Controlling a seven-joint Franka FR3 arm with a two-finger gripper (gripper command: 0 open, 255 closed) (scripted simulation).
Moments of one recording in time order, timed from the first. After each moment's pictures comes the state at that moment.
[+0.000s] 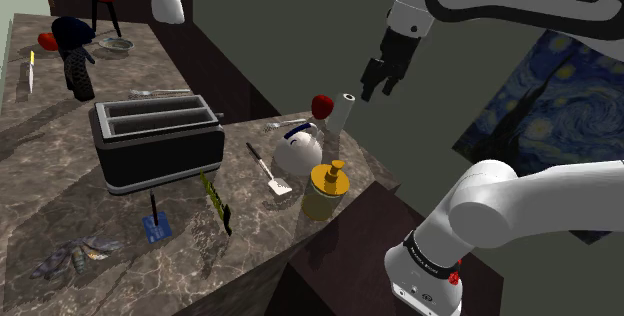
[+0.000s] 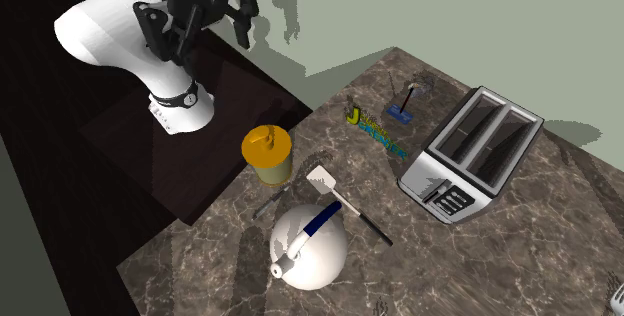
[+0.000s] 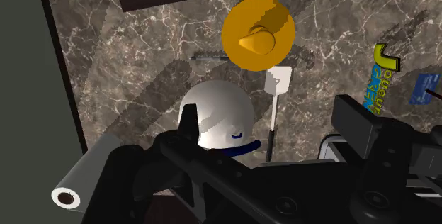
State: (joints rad) arm -0.02 -0.74 0.00 -2.43 -0.05 1.68 0.11
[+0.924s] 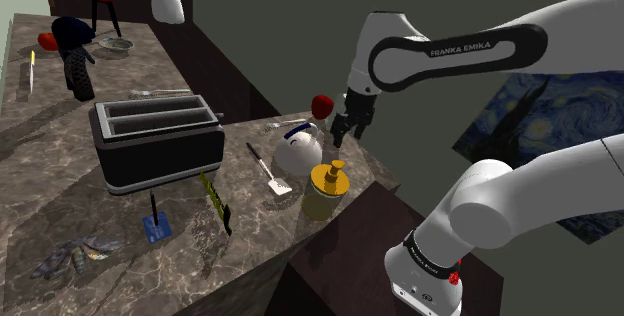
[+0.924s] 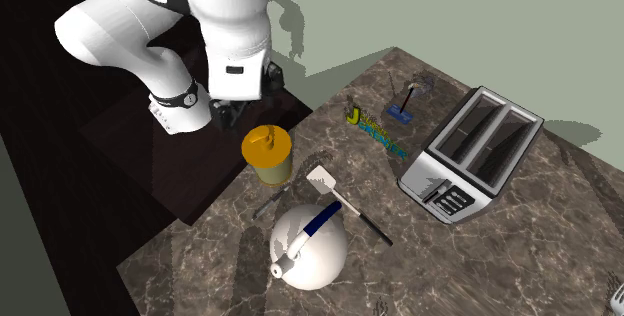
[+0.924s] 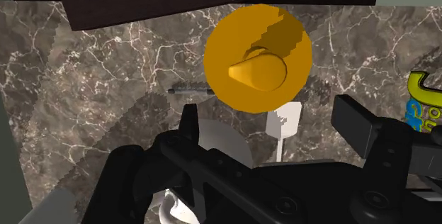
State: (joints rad) arm 0.00 -0.53 0.00 -2.66 -0.02 2.02 0.13
